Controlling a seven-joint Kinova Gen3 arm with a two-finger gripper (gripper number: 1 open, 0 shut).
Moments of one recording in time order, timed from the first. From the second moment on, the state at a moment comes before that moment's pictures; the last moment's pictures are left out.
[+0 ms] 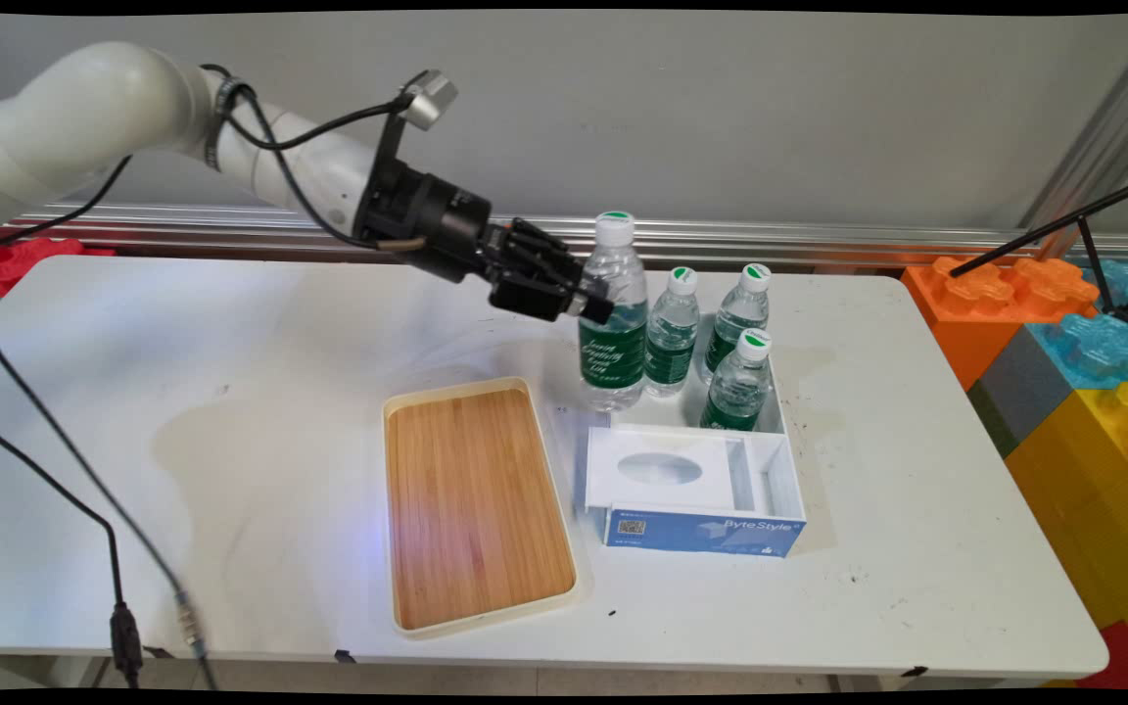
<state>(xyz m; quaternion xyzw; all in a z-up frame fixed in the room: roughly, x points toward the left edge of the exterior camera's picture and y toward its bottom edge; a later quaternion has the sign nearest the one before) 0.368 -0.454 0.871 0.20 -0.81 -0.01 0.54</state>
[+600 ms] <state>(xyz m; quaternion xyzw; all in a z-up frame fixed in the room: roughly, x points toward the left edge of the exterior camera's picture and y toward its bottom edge) 0.397 -0.421 0.863 0.18 -0.83 -0.03 0.52</state>
